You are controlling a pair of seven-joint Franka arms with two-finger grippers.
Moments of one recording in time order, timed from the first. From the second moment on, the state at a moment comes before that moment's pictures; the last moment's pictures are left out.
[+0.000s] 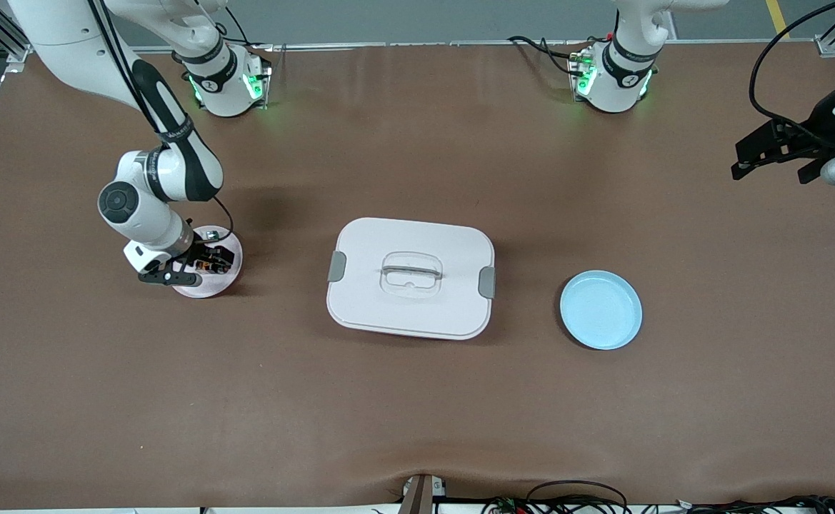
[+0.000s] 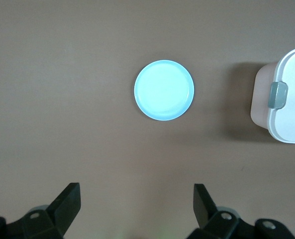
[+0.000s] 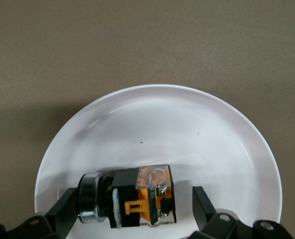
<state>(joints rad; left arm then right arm) -0.11 -0.01 0.05 -1.52 -0.04 1.50 -0.01 0.11 0.35 -0.06 -2.36 0.04 2.69 0.09</state>
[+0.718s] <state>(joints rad) -0.11 -0.01 0.05 -1.52 -0.04 1.50 -0.01 0.11 0.35 -0.06 -2.36 0.06 2.69 0.09</state>
